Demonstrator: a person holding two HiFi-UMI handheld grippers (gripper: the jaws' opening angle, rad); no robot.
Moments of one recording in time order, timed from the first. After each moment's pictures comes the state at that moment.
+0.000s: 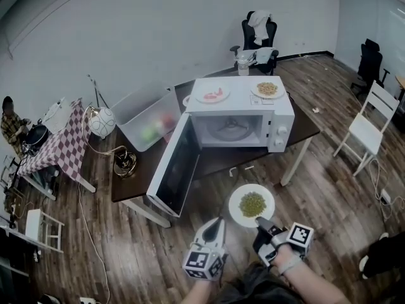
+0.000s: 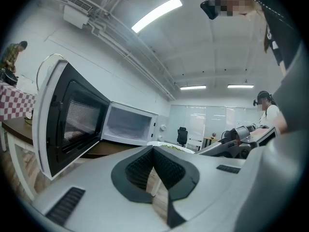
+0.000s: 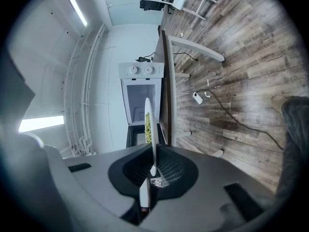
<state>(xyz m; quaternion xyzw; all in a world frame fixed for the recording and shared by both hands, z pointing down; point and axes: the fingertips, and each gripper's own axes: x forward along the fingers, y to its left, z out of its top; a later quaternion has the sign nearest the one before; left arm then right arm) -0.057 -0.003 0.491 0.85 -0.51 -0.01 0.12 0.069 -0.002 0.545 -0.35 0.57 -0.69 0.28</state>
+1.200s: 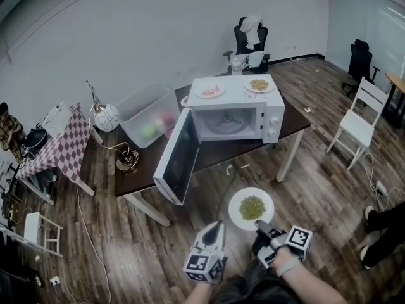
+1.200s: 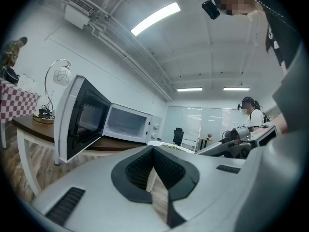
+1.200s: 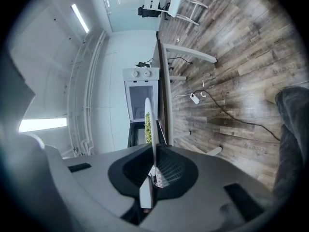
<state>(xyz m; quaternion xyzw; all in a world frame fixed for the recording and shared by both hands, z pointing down) -0.071 0.077 0.494 0.86 -0.49 -0.02 0.12 0.056 0.082 0.549 -0.36 0.55 -0.68 0.31</state>
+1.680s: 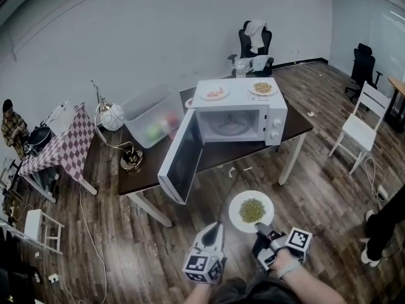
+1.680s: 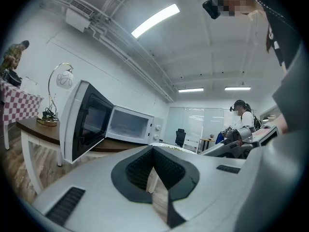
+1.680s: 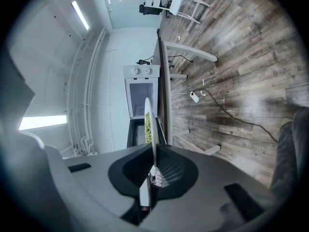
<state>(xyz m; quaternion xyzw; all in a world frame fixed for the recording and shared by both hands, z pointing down) -0.080 0.084 0.491 0.85 -0.51 -0.02 0.11 0.052 0.090 0.551 -0.36 0.56 -0.68 0.29</state>
